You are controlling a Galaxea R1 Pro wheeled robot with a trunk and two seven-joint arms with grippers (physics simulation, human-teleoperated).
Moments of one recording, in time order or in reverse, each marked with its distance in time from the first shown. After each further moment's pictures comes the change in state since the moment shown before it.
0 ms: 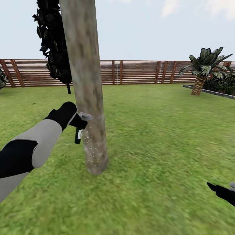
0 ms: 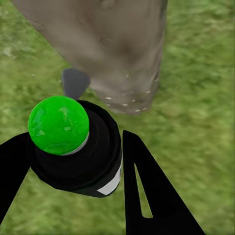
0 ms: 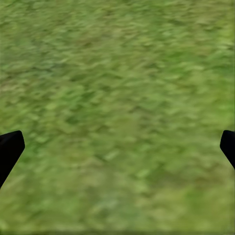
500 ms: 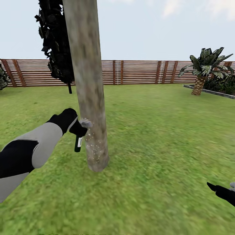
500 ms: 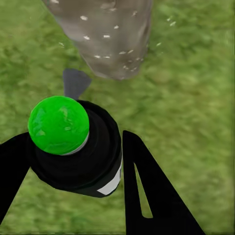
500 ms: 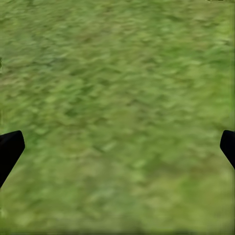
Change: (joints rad) left arm 0.008 0.000 0.031 0.121 0.002 -0.008 -0.001; right arm 0.000 0.000 0.001 -0.001 0.001 0.000 0.000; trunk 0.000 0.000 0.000
